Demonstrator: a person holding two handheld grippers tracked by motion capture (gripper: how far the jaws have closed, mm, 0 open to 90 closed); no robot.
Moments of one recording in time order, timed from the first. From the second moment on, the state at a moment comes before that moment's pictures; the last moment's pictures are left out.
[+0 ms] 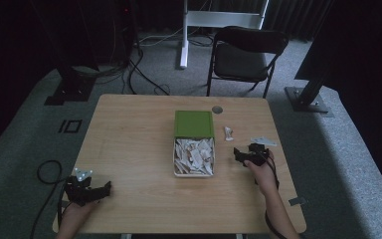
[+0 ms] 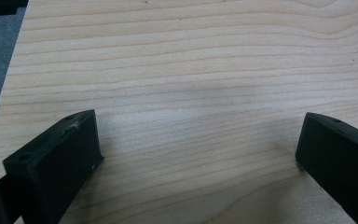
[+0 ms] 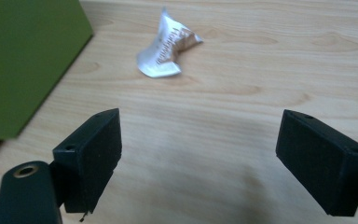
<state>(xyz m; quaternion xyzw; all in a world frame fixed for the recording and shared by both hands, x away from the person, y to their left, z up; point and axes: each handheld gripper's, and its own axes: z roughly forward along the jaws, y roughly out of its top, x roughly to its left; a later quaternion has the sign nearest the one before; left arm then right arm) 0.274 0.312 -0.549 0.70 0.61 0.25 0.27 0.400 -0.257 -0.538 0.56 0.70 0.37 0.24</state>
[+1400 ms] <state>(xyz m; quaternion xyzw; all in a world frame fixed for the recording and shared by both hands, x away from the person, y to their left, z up) 0.274 0.313 -0.549 0.70 0.61 0.25 0.27 0.316 -0.311 -0.551 0.63 0.65 0.31 0.30</state>
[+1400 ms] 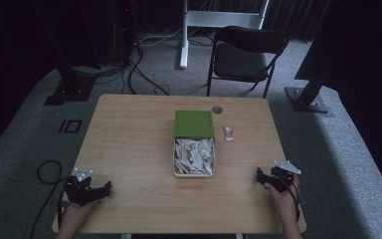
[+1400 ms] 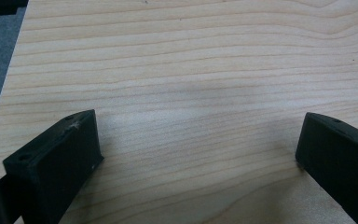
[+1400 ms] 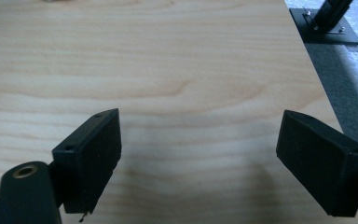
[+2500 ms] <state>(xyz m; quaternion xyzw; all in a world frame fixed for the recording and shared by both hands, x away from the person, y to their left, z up) 0.274 0.313 -0.549 0.70 0.61 0.25 0.27 0.291 -0.330 -0.555 0.63 0.67 0.30 0.27</state>
